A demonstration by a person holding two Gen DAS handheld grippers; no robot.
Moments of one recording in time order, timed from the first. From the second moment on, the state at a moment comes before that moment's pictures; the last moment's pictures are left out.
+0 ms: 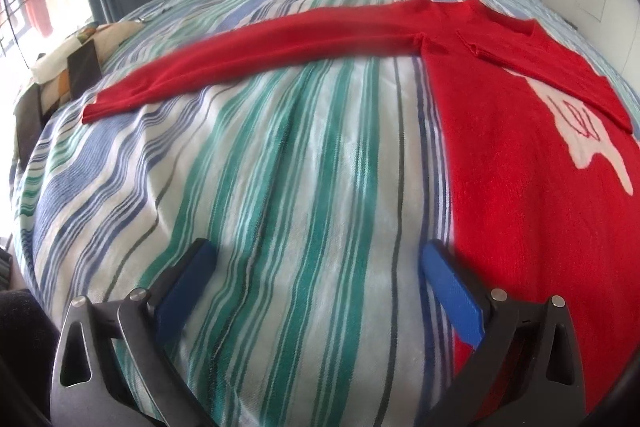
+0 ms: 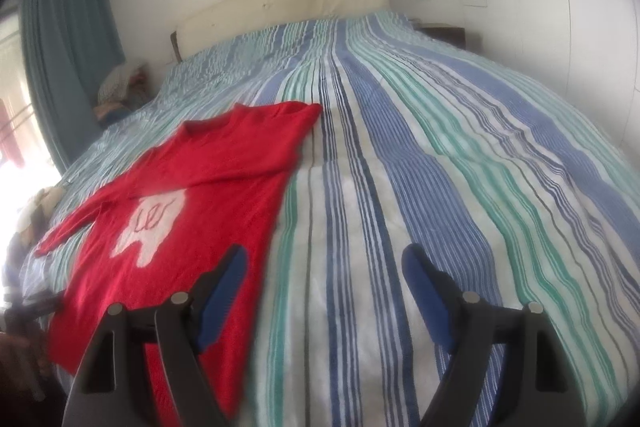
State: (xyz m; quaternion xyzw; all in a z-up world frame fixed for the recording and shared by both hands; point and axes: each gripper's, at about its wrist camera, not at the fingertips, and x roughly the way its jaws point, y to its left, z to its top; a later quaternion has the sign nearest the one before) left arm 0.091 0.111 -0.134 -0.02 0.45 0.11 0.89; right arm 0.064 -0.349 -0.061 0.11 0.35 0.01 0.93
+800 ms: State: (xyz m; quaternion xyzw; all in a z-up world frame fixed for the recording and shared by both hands) left arm 0.205 0.386 -0.107 -0.23 0.53 0.09 0.81; right arm 0.061 -0.343 -0.057 0.11 0.34 0.02 0.93
